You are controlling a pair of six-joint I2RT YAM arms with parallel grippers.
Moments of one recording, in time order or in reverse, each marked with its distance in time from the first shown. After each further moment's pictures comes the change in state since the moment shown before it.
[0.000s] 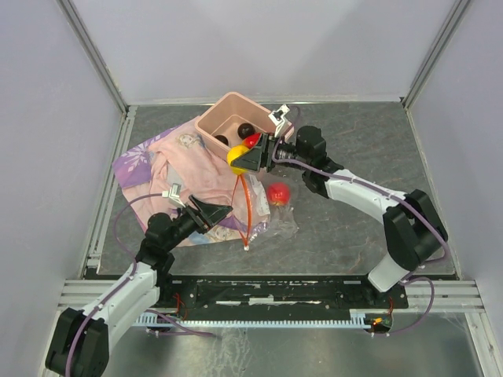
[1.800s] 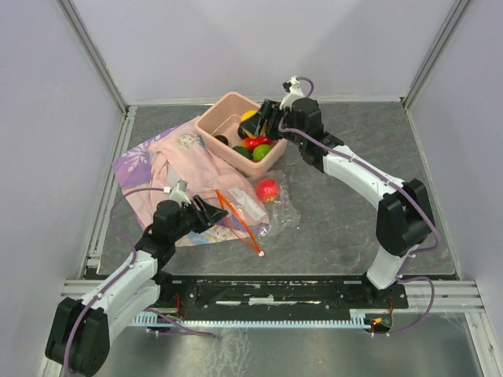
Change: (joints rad) left arm 0.000 0.122 0.144 -0.354 -0.117 0.255; right arm -0.066 0.114 0.289 -0.307 0.399 -0.096
